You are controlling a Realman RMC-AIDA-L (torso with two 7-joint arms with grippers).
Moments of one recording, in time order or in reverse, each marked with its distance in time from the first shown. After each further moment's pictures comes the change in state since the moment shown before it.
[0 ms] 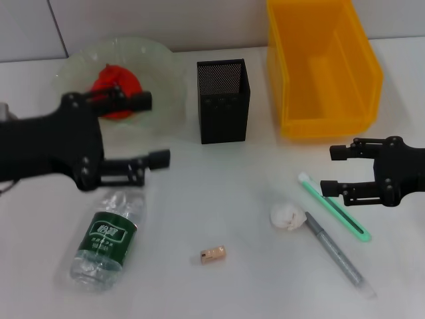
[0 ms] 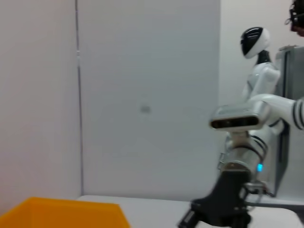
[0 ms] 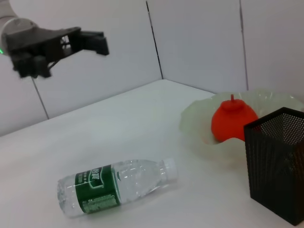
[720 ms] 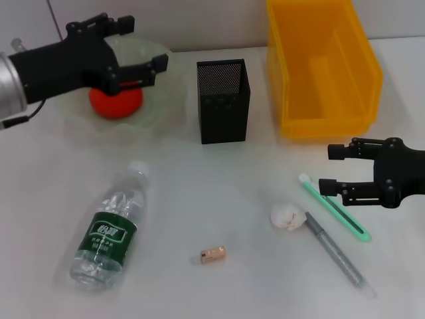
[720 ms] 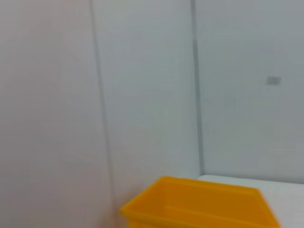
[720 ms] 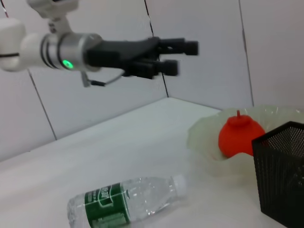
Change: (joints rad) left arm -0.093 -0.011 0.107 -0.049 -0.008 -0.508 0.027; right arm -0.018 0.001 0.012 0.043 0.049 -0.016 -0.018
